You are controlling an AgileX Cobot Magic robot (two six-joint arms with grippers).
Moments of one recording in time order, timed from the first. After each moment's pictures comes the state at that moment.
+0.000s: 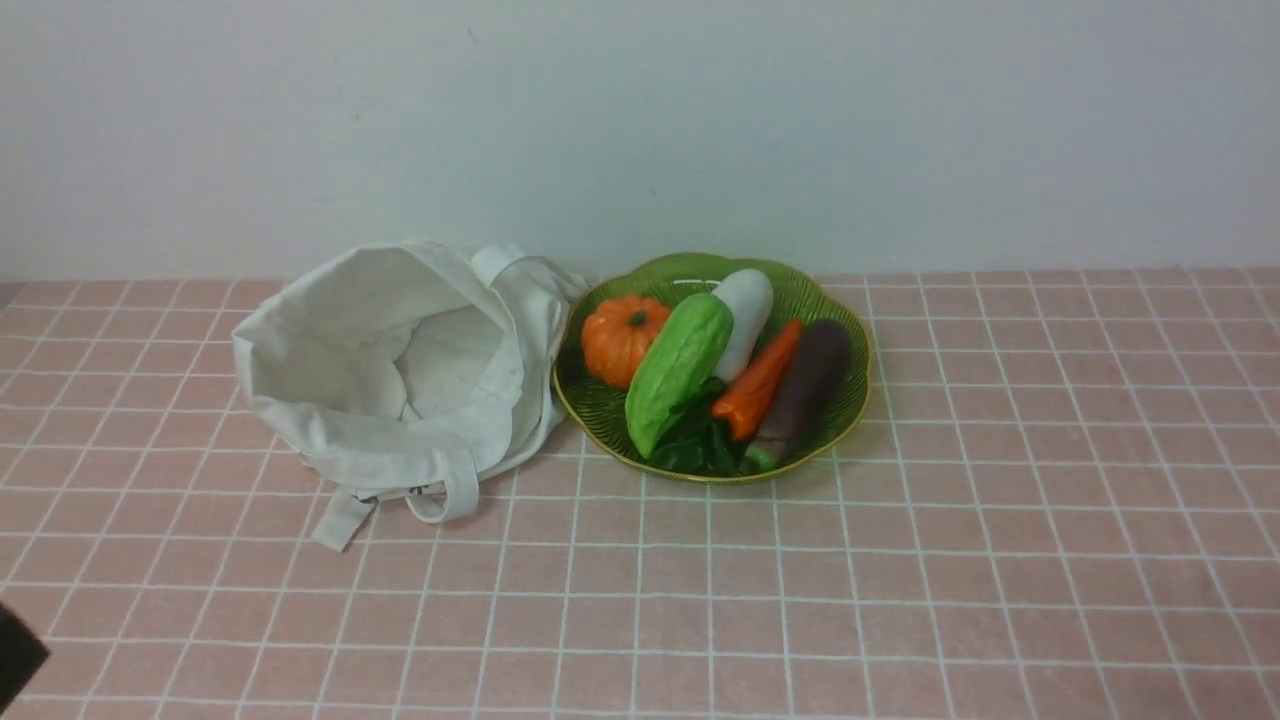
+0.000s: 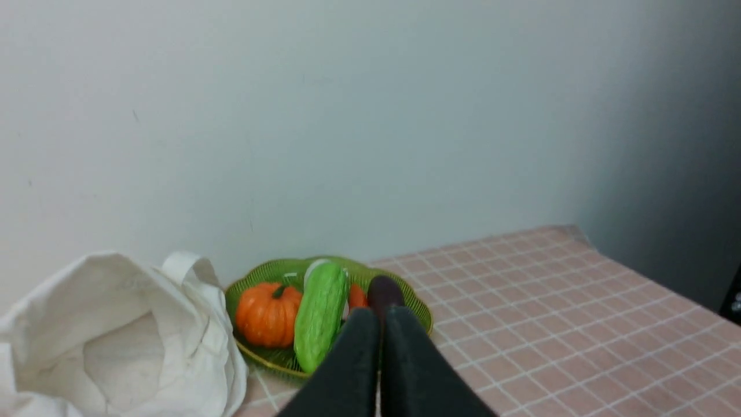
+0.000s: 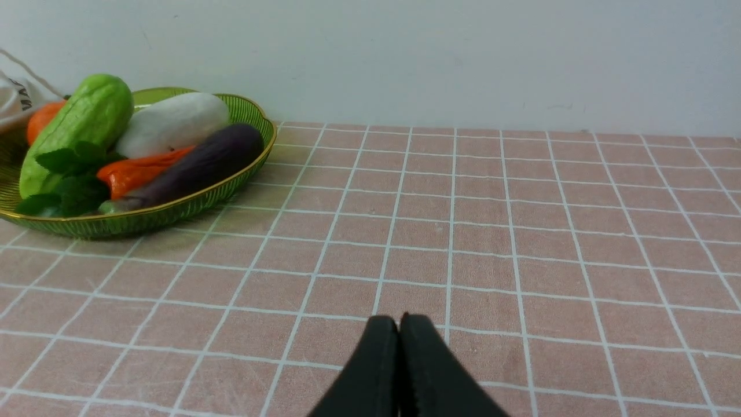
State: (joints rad) right arm 0.07 -0.01 0.03 0.03 0.36 -0.02; left arm -0.59 -0.01 -0.37 0.00 0.41 -0.16
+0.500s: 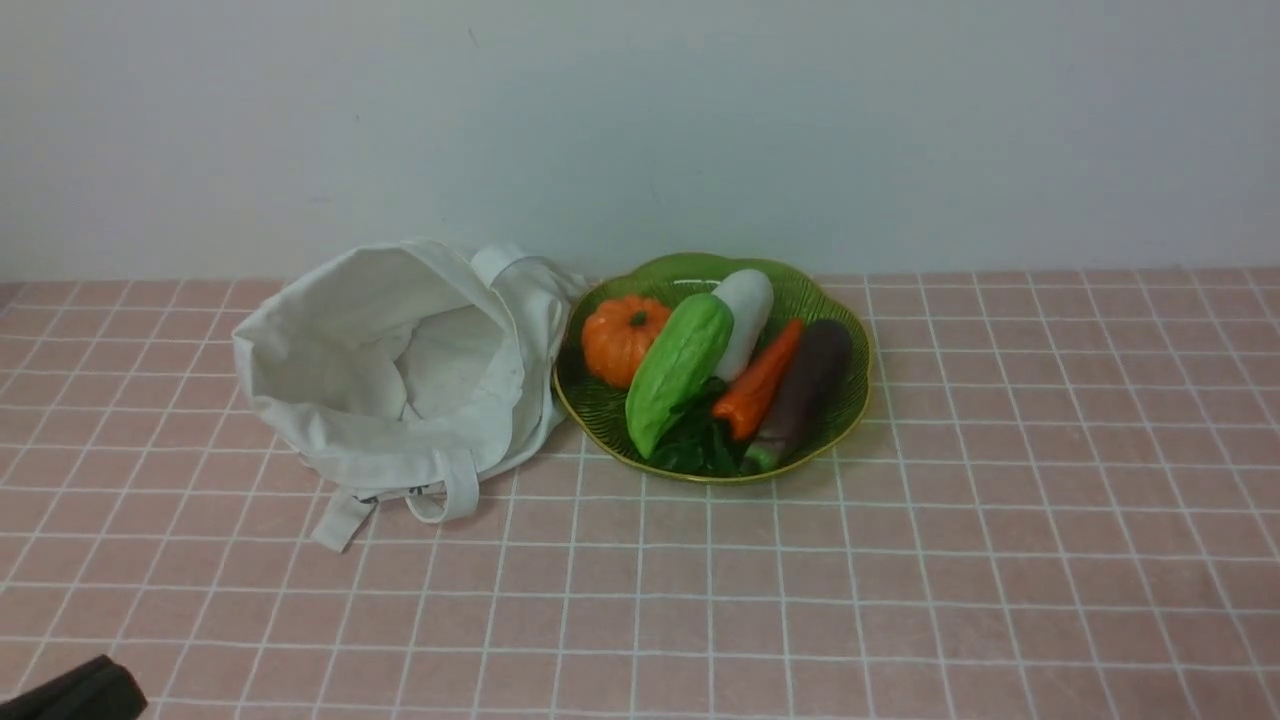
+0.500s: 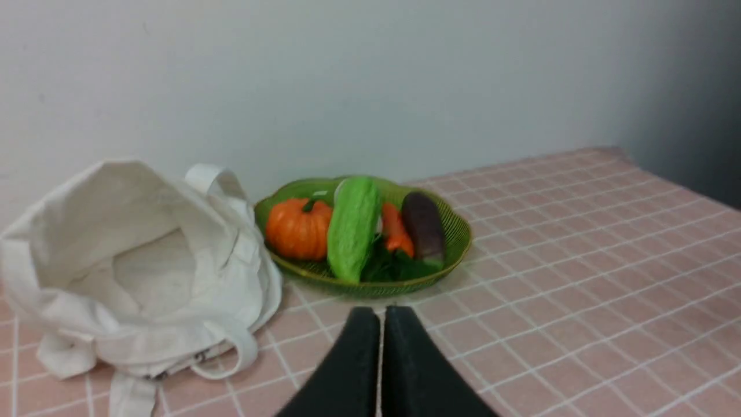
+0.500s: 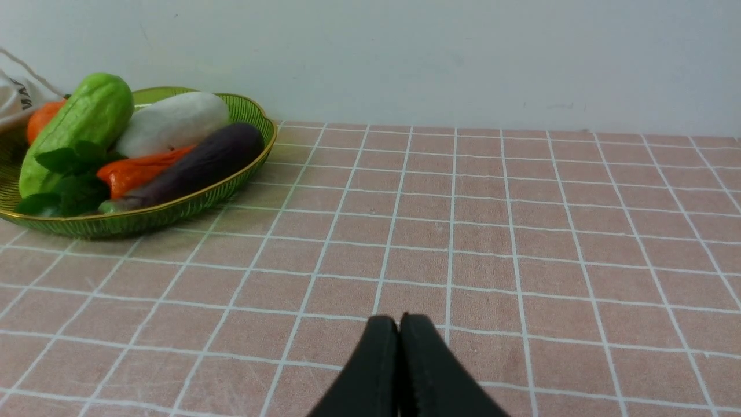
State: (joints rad) right arm 0.07 -0.01 0.03 0.03 0.36 -0.02; left arm -0.55 -0.02 -0.20 0.02 0.39 -0.14
